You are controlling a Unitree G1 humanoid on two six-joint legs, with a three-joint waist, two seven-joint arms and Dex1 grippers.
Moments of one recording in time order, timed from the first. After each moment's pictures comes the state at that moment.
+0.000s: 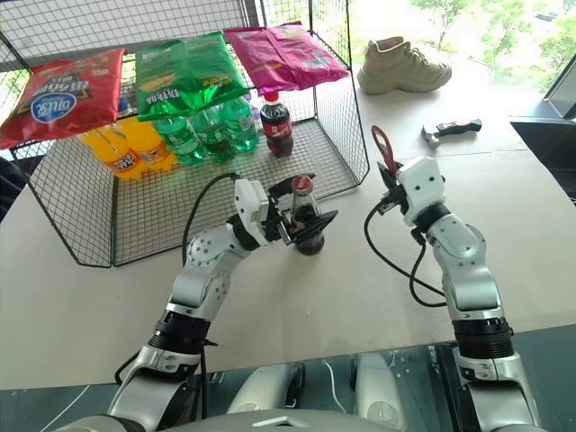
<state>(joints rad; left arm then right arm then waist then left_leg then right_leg) -0.39 0.22 -0.14 0.04 -0.34 -0.06 -0.86 -0.34 -0.36 -0.02 -0.10 0.09 0.06 0.43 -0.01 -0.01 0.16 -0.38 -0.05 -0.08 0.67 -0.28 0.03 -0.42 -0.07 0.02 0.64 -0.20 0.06</state>
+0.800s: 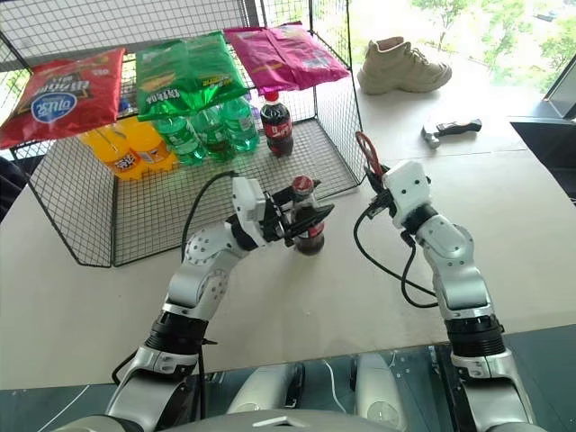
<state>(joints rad) -0.39 0.22 -0.13 0.01 -0.37 -0.03 -0.88 -0.36 -0.35 0.04 -0.09 0.08 0.03 0.45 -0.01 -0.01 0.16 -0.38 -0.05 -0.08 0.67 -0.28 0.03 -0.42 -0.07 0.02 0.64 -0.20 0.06</state>
